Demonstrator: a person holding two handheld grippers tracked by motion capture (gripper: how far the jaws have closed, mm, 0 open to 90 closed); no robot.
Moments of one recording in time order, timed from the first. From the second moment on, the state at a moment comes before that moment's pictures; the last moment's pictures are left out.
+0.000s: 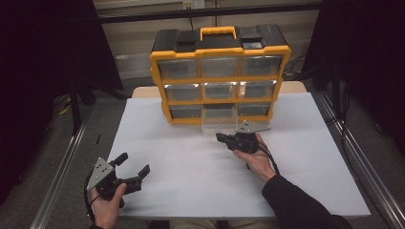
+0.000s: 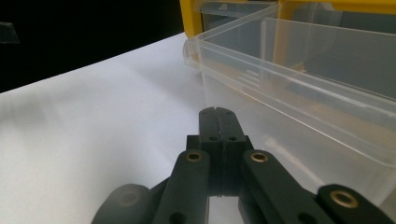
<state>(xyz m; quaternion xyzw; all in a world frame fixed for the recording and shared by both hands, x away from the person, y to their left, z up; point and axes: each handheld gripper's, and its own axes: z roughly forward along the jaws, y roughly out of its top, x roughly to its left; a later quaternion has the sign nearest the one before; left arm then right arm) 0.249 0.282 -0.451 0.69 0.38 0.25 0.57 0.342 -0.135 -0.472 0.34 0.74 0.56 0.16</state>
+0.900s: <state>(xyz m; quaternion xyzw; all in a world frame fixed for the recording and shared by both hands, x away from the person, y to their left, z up) 0.249 0.282 -0.451 0.69 0.38 0.25 0.57 0.351 -0.136 -0.476 0.35 0.73 0.55 0.20</state>
